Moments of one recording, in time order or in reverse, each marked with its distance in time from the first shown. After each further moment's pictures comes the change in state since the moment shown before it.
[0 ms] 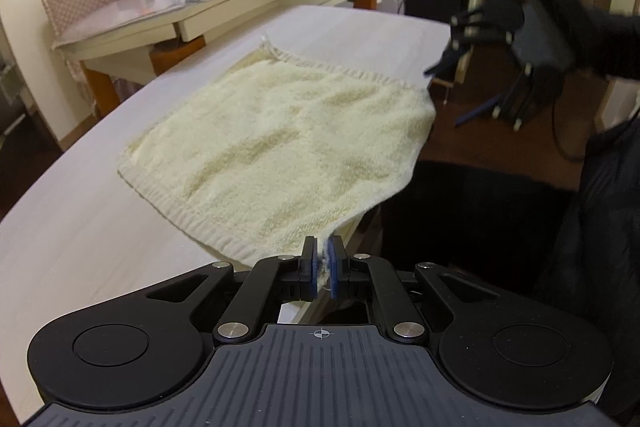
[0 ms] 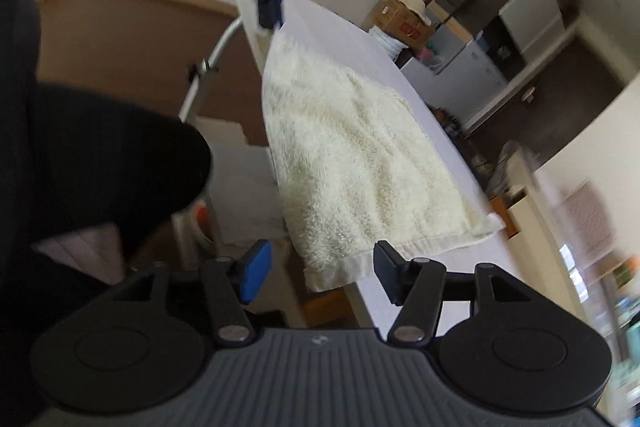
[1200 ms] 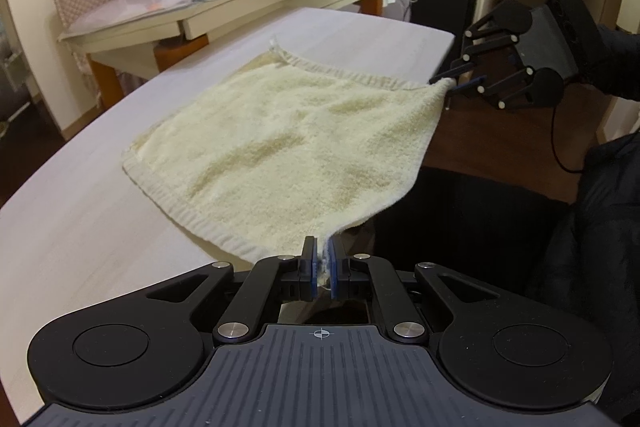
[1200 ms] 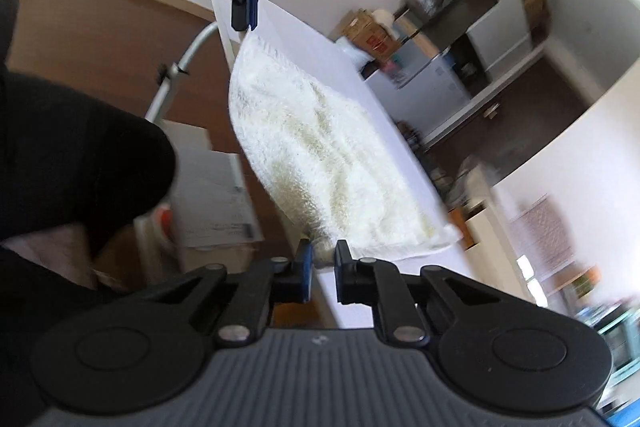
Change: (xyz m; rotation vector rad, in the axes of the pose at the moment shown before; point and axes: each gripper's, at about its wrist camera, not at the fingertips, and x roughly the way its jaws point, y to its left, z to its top) left arm -0.013 -0.019 -0.002 -0.029 -0.002 0.013; right arm -0.006 -0.015 0.018 0.063 -0.024 -0.046
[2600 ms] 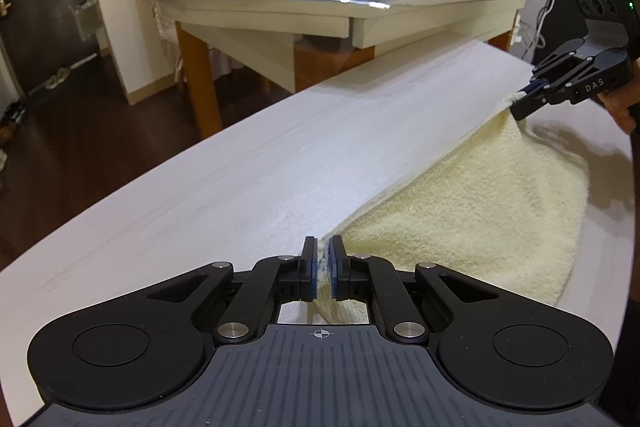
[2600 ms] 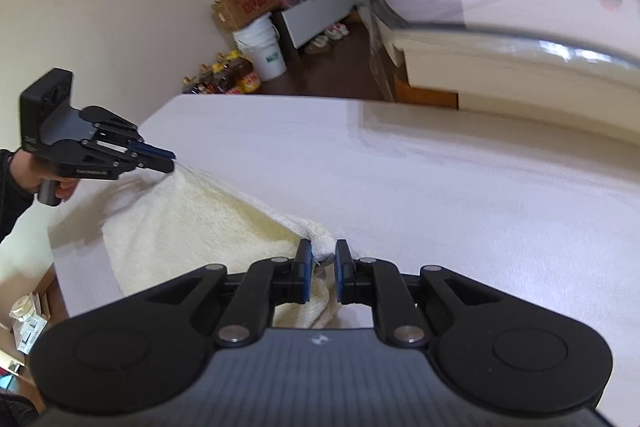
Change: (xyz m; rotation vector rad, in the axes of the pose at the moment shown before) left arm 0.108 0.172 0.075 -0.205 0.017 0.199; right arm 0.161 -0.236 -0.060 1.040 0.130 0.306
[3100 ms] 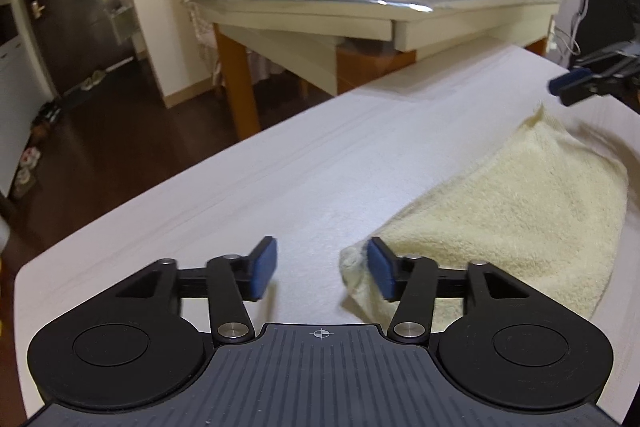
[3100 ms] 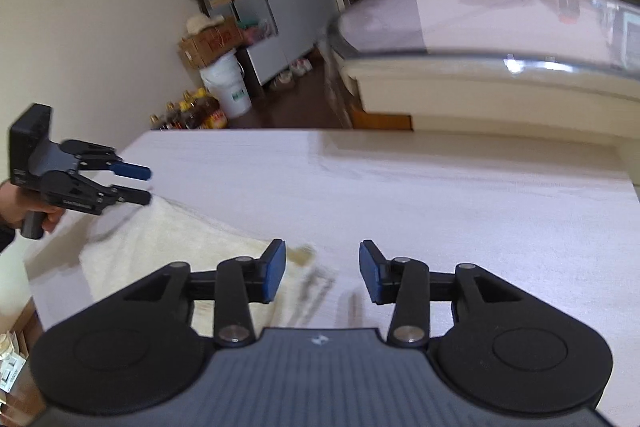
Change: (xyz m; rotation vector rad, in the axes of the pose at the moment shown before) left arm -0.013 0.017 -0.011 -0.057 -0.047 0.101; right arm -0.034 0.021 -0.012 0.007 -0.164 -0.060
